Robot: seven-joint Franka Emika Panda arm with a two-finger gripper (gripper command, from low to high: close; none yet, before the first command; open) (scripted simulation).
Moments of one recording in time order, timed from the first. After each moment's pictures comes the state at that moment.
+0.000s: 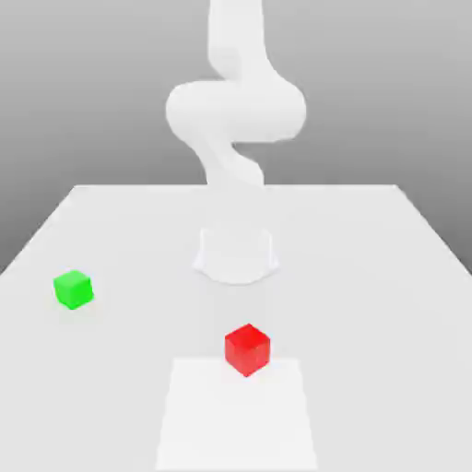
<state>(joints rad) -0.02 -0.74 0.01 -2.37 0.02 2.35 0.87</state>
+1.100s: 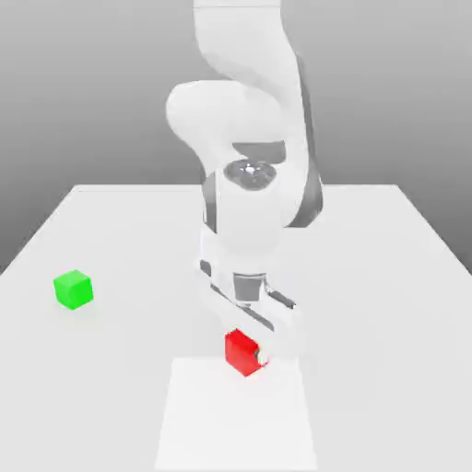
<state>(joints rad) -0.05 0.14 0.06 -2.96 -0.15 3.10 1.82</state>
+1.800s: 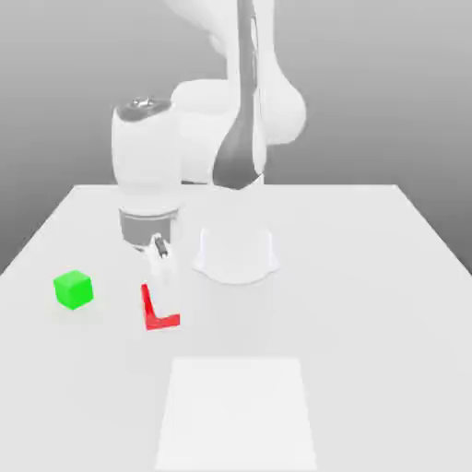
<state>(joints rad) -0.44 -0.23 -0.13 -2.96 -0.08 2.75 1.75</state>
